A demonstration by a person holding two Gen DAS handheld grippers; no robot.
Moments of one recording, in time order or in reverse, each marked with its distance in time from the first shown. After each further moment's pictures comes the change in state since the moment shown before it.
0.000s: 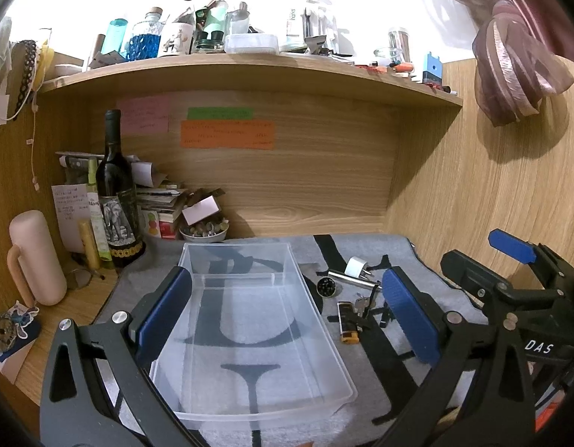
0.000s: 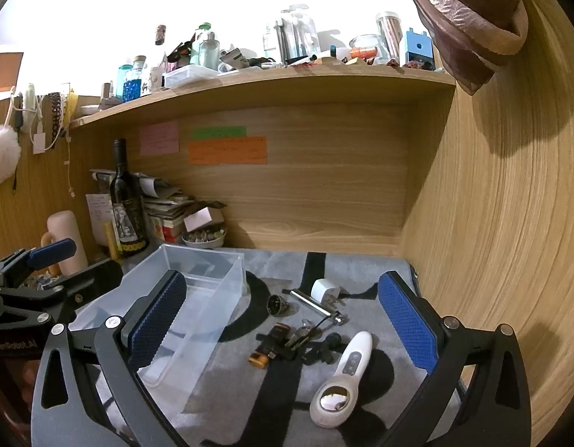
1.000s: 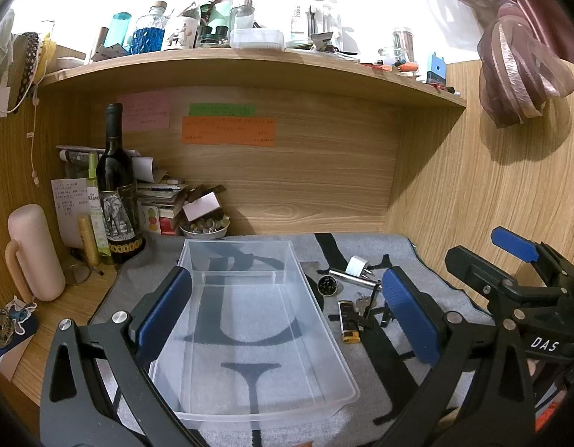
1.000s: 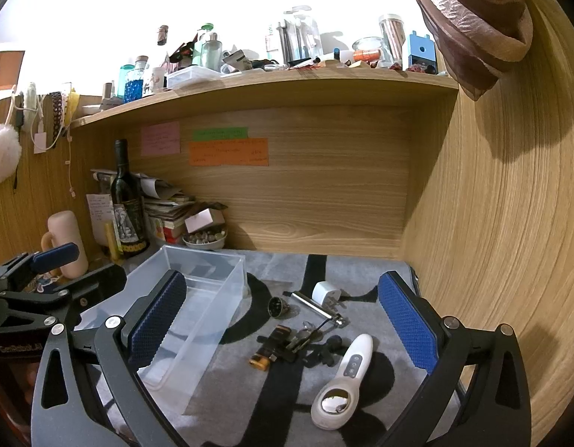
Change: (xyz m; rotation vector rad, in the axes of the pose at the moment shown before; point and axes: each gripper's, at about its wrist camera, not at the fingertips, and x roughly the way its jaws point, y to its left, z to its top) left arm 0.002 0.003 0.000 -0.010 0.011 -0.007; right arm -0.002 0.002 0.001 -0.003 -0.004 0.000
